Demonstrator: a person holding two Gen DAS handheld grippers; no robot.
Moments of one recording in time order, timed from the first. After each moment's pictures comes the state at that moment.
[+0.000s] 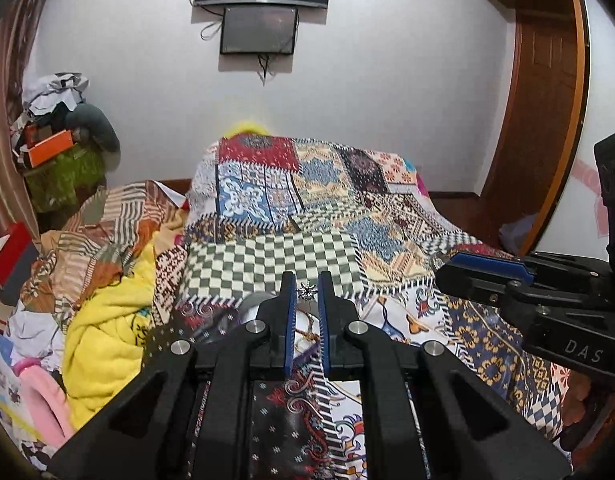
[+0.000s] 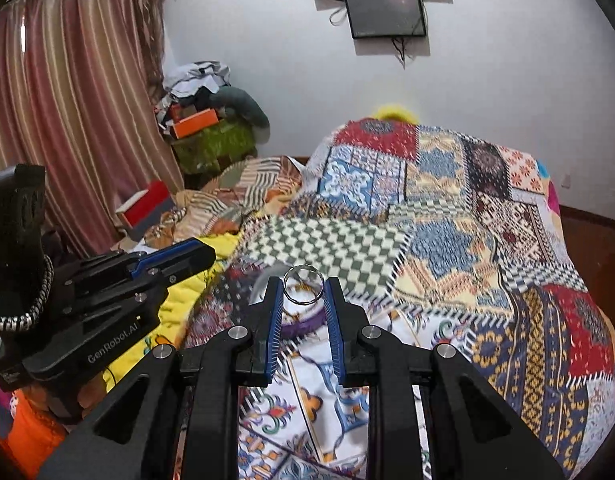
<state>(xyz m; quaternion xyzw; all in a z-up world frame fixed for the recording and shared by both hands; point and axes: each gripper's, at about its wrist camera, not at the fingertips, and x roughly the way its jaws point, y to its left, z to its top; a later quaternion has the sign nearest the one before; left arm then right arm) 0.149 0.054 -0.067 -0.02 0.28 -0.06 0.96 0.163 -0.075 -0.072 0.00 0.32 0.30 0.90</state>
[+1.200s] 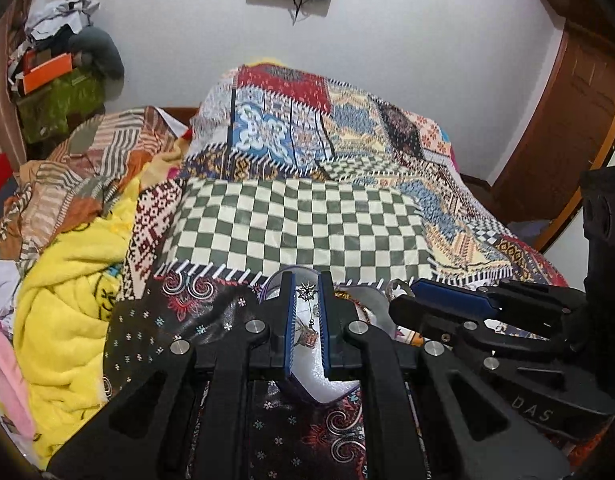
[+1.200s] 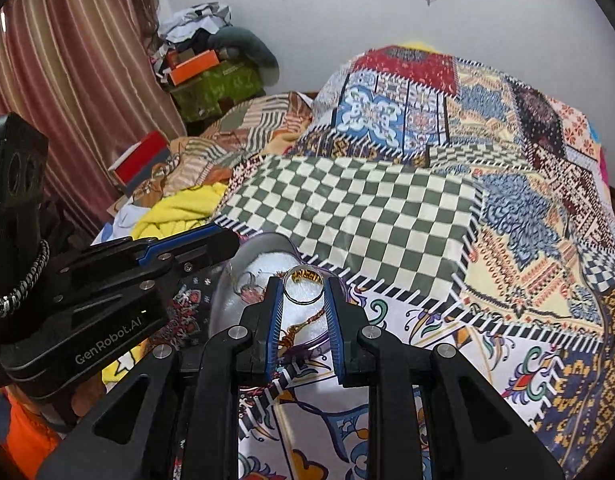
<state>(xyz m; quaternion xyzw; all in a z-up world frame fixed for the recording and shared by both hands) 0.238 0.094 -0.154 -0.09 0.38 -0.05 0.92 0.240 -0.020 -0.158 -0.02 0.42 0.32 0.85</state>
